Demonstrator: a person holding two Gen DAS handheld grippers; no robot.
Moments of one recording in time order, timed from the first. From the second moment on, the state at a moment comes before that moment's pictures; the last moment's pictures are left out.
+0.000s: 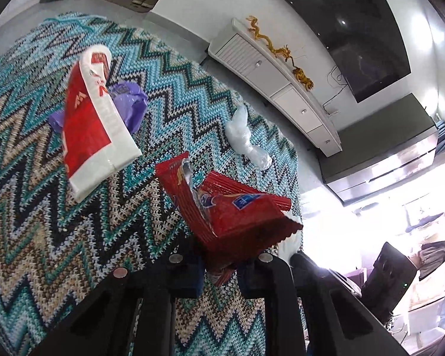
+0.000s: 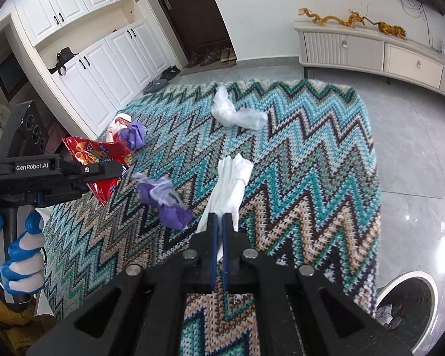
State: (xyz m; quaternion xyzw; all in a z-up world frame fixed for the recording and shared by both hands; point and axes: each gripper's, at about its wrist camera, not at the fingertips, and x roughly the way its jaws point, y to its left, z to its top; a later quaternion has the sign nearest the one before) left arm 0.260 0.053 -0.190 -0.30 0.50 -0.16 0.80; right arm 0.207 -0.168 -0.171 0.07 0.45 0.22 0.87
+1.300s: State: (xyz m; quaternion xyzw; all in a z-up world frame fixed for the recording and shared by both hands) left arm 0.210 -0.351 -0.202 -0.03 0.60 -0.36 0.71; right arm 0.070 -0.456 -0.201 0.13 0.43 -0.05 0.89
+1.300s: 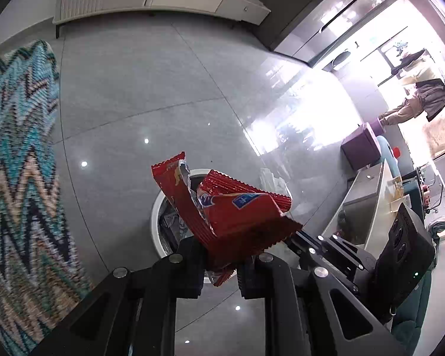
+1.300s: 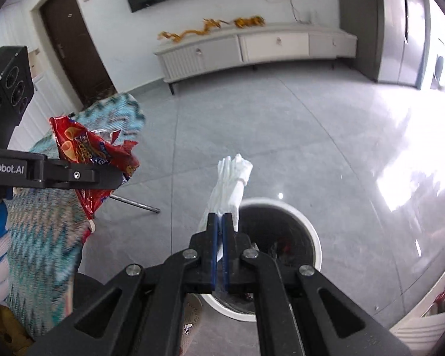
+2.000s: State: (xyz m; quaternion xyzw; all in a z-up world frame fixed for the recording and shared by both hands) left arm 0.209 -0.391 -0.240 -0.01 0.63 -0.36 0.69; right arm 0.066 -0.510 -0.323 0.22 0.51 -0.11 0.82
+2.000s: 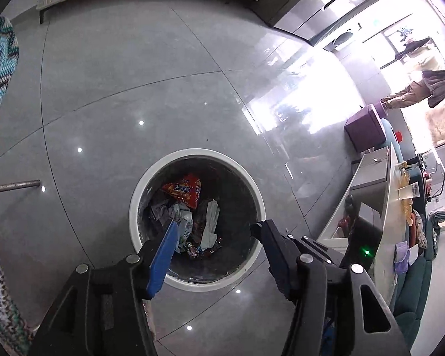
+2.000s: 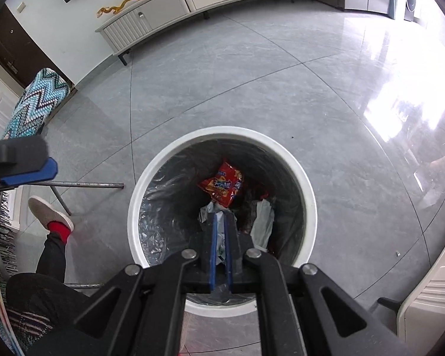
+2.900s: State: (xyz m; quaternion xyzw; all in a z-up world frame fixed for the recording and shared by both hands) left arm 0.195 -0.077 -0.056 -0.06 0.41 -0.23 0.88; right arm 0.073 -0.320 -0.063 0.04 0.33 -0.02 0.94
